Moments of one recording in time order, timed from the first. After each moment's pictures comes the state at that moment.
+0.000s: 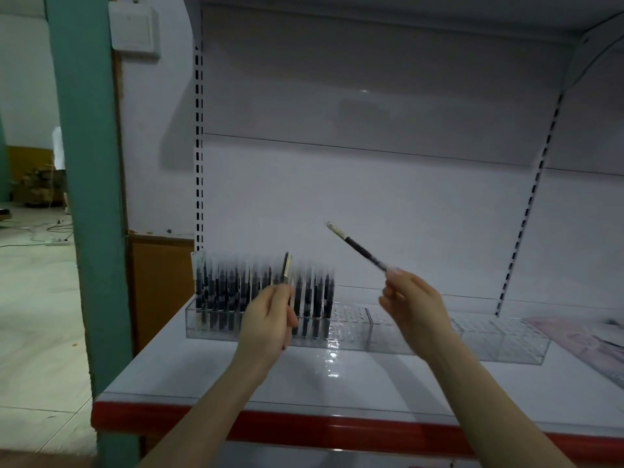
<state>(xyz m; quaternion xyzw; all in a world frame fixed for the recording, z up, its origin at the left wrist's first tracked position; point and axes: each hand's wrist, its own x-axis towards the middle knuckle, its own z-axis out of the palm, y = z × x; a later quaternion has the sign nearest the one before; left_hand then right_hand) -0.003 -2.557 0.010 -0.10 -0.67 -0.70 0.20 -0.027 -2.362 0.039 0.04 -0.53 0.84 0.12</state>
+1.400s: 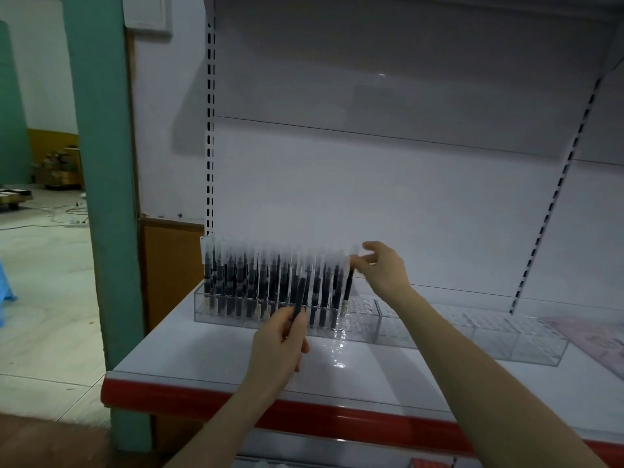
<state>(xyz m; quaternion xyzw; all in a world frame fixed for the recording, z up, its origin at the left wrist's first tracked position) -0.004 -2.554 -0.036 -0.10 -0.75 -0.63 0.18 -0.101 -2.389 0.043 0.07 -0.86 0.45 0.21</state>
